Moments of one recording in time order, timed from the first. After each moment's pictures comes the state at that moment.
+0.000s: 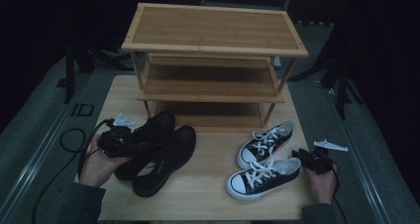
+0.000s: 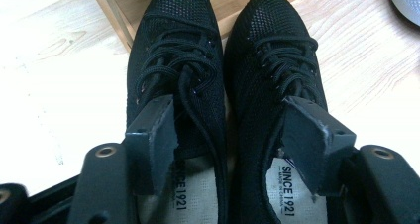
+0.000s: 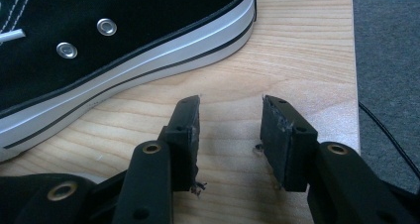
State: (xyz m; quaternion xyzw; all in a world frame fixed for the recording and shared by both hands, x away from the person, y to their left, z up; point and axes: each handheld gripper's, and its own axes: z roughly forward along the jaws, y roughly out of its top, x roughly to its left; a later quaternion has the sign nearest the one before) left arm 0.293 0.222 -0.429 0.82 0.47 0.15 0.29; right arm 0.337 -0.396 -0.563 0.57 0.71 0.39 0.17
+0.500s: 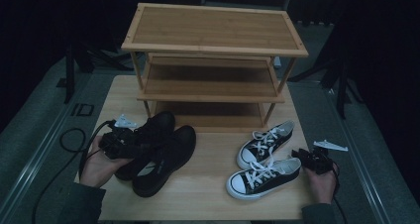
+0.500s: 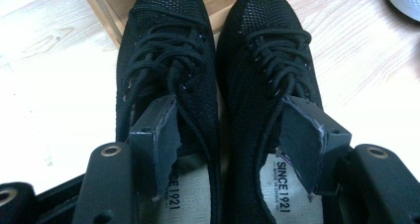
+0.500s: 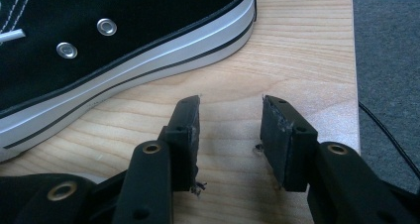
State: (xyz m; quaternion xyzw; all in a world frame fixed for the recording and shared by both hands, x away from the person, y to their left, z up) left arm 0.293 0.220 -0.433 0.83 0.46 0.14 0.29; right arm 0.337 -0.396 -0.563 0.57 0.71 0.39 0.17
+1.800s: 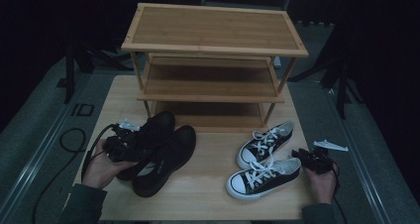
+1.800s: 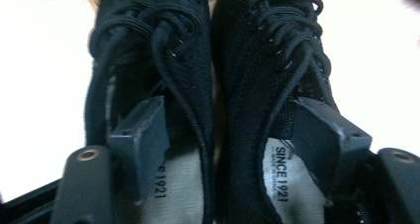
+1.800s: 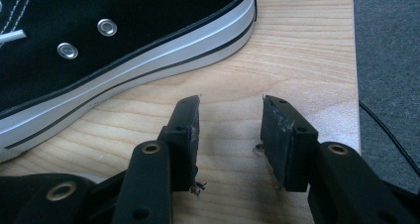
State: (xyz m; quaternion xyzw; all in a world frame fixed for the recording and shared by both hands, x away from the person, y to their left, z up) left arm 0.299 0.218 -0.454 0.83 0.48 0.09 0.27; right arm 0.337 -0.396 -0.563 0.57 0.71 0.39 0.17
